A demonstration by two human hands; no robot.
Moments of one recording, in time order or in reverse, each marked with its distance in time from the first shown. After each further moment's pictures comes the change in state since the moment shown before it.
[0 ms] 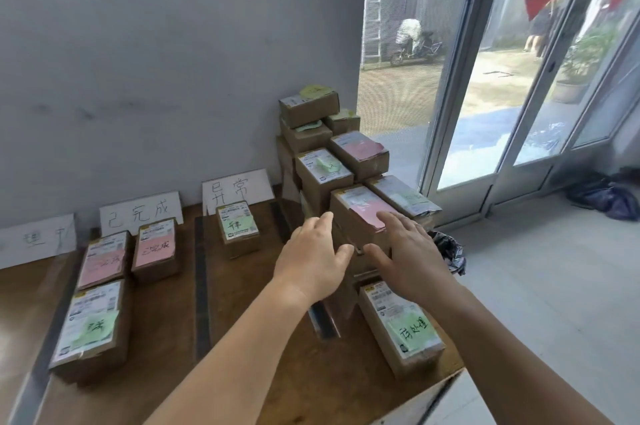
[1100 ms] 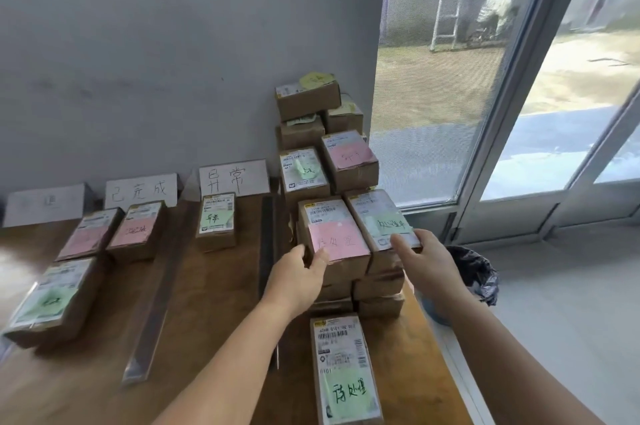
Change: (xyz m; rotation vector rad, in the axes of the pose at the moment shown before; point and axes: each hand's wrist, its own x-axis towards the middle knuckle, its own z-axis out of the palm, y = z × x) left_hand 0.075 0.039 0.099 -0.363 0.031 -0.559; right_hand 0.114 0.153 0.005 0.525 -0.125 0.278
